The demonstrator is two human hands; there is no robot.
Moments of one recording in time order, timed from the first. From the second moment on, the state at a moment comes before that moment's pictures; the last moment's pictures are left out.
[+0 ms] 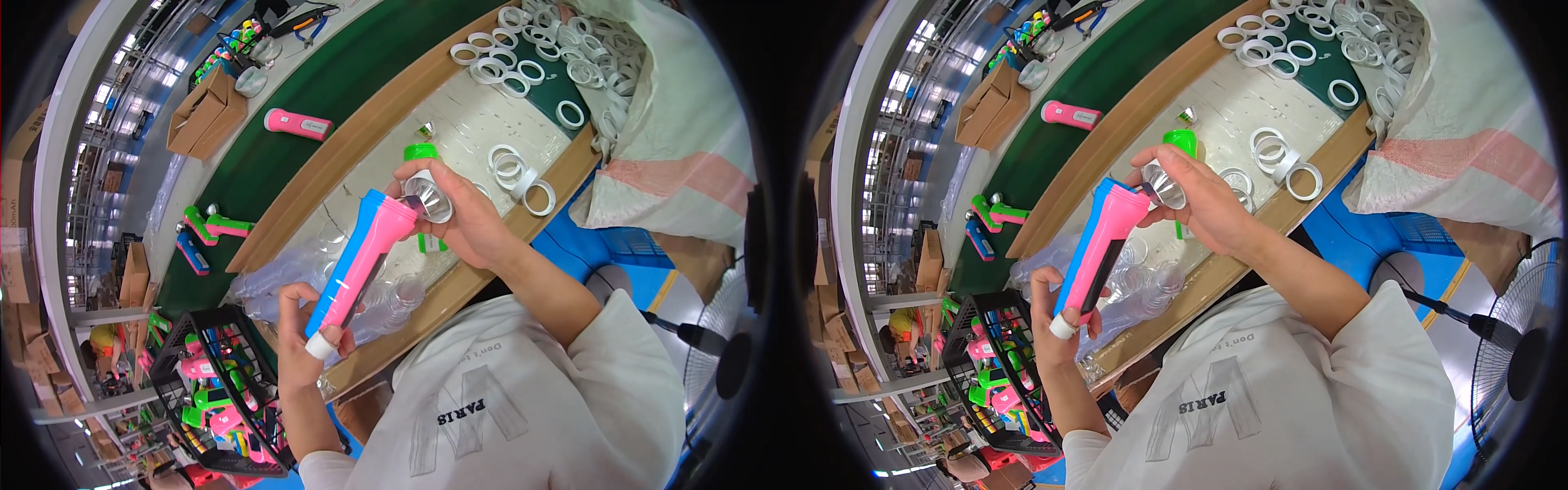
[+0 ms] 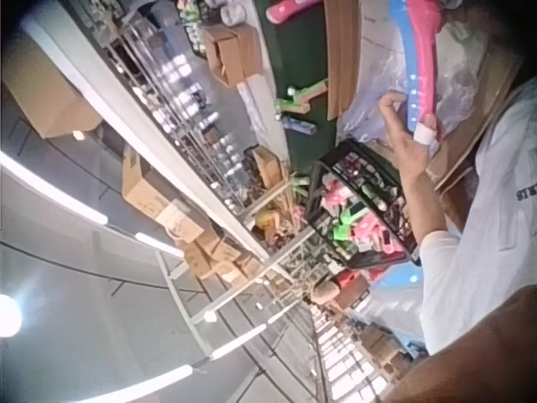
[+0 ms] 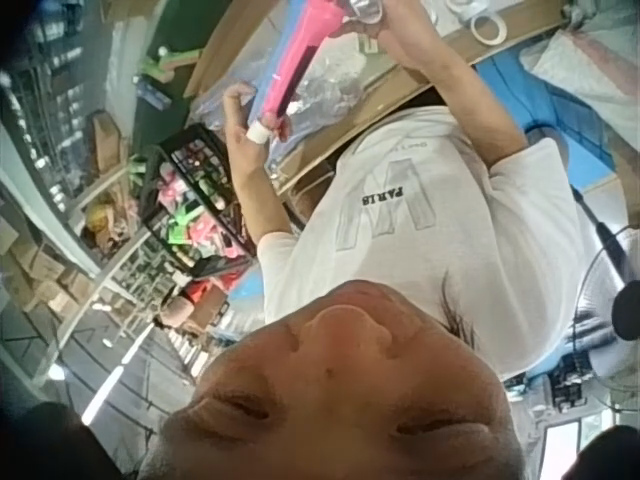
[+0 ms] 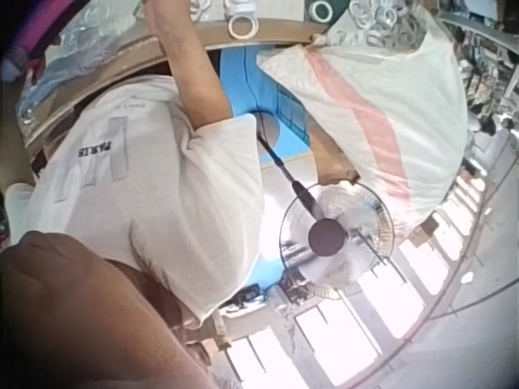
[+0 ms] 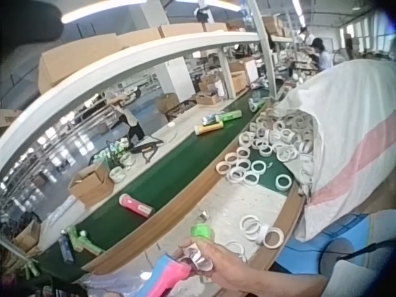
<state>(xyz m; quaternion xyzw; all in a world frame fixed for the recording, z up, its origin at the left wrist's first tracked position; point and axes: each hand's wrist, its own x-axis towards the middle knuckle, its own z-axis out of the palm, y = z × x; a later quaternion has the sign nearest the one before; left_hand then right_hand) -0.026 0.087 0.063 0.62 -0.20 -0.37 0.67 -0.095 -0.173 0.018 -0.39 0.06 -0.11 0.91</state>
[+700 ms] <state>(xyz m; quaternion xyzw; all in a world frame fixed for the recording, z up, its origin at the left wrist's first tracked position) -0.038 0.056 0.057 0.80 -0.55 0.07 0.22 -0.096 -0.182 0.022 -0.50 0.16 0.09 0.85</state>
